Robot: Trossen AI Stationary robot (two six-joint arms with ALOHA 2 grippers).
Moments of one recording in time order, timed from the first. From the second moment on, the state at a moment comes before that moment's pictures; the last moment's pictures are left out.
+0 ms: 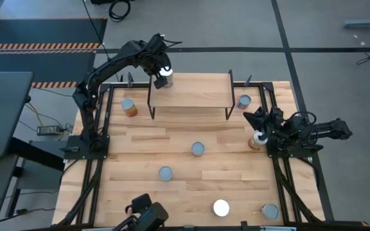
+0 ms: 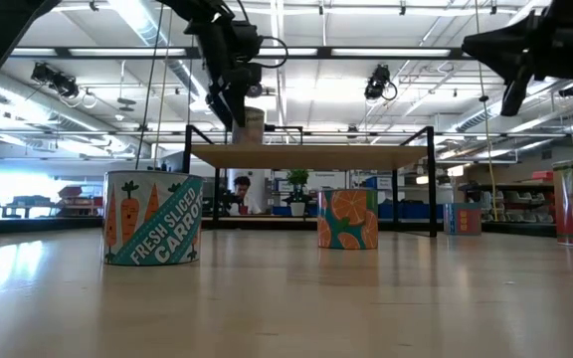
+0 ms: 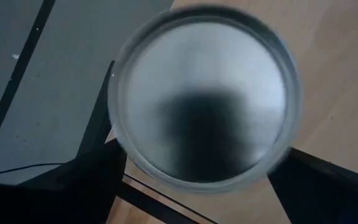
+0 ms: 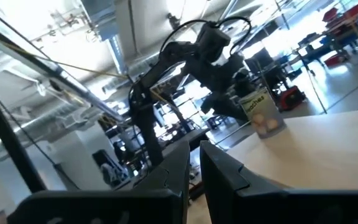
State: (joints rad) left arm 0.72 1.91 1.95 -1.19 0.00 0.31; right arm 0.10 0.06 0.01 0.44 0.45 0.40
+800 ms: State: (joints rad) left arm 0.66 1.65 1.95 -1.13 0.05 0.19; right arm 0.10 0.15 0.13 0.40 0.54 0.30
